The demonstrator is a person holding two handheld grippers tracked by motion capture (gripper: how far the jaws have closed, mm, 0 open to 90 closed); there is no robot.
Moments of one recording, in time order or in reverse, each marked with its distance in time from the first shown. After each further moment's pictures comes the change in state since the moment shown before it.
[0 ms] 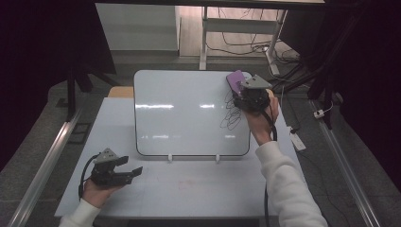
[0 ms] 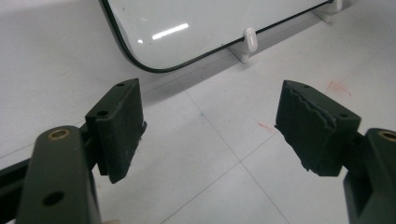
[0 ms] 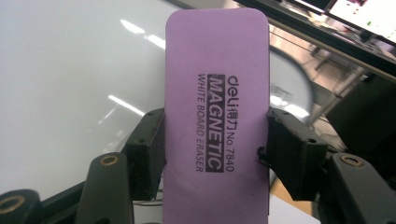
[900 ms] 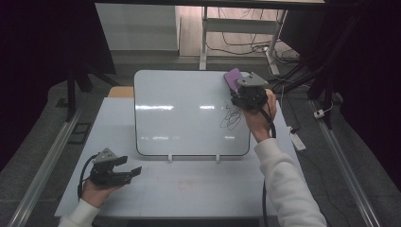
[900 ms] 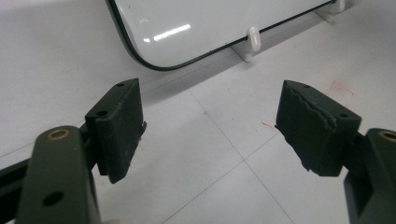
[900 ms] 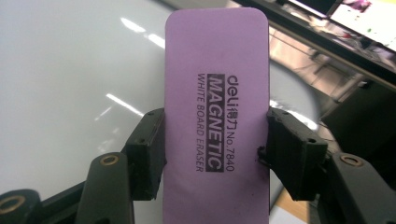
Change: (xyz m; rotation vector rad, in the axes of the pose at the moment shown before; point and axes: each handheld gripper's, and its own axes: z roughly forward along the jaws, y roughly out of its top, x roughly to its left) left arm 0.003 -0.001 -0.001 -0.002 0.002 -0.003; right arm 0.004 0.007 0.004 0.004 0.005 -0.027
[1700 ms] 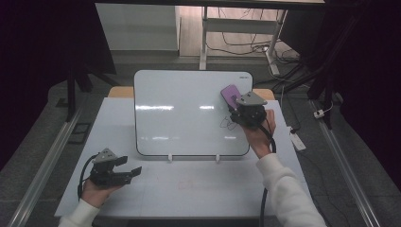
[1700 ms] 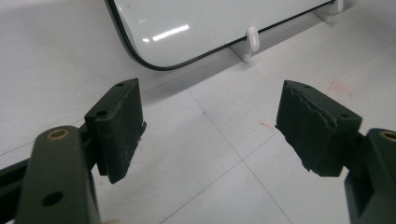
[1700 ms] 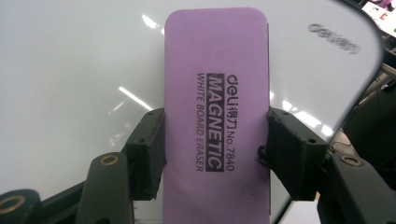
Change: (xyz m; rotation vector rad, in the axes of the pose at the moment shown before) left arm 0.000 0.000 0.000 -0.001 -0.005 -0.002; right arm 0.016 -0.038 -0.013 -0.004 0.045 -0.025
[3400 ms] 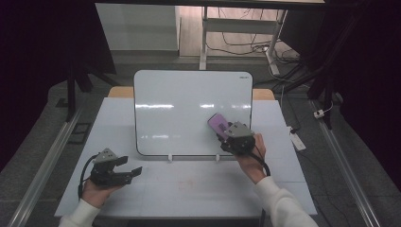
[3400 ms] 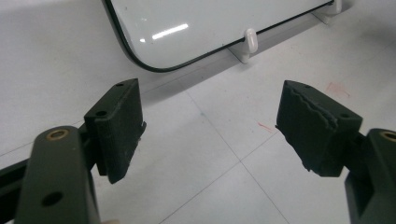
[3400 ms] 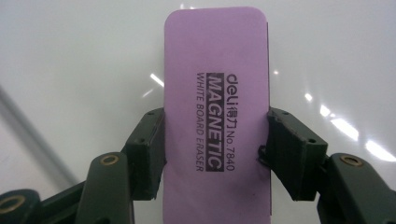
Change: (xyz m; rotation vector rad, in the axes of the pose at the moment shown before) left arm -0.001 0.001 0.000 0.000 0.000 -0.002; right arm 0.058 -0.052 -0.014 0.013 0.136 -0.073
